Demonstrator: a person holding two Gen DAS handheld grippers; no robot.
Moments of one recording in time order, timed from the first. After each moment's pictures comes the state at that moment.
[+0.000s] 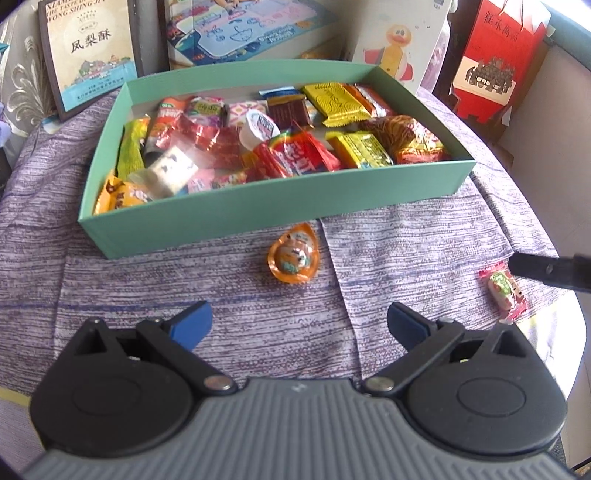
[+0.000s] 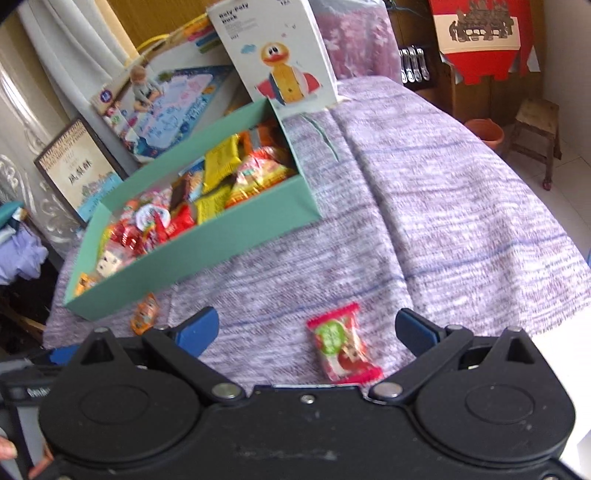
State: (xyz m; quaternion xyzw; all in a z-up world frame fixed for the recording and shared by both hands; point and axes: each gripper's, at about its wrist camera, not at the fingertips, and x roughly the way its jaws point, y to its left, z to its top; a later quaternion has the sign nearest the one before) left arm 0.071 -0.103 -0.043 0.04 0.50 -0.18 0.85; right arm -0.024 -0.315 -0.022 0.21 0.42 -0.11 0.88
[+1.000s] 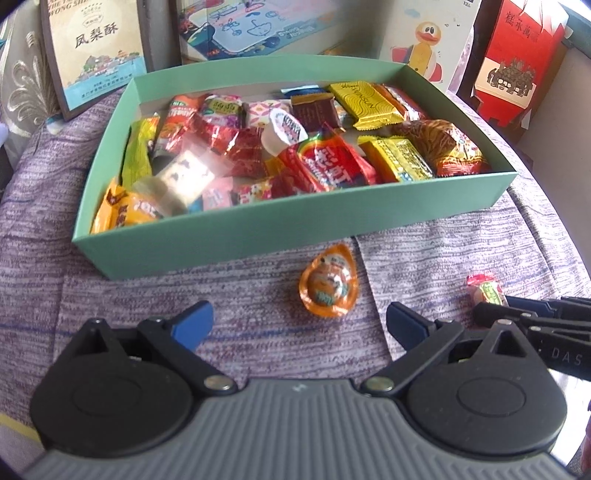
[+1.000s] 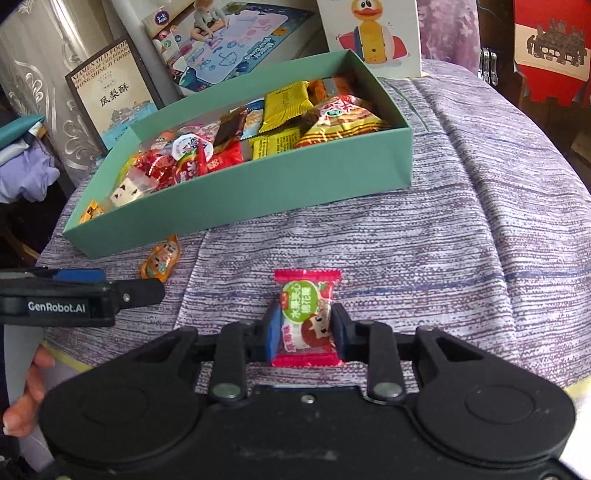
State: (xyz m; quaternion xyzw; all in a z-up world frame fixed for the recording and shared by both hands) left arm 0.106 -0.105 -0.062 0.05 0.50 -0.15 0.85; right arm 0.028 -0.256 -0.043 0.14 0.45 -0.04 0.88
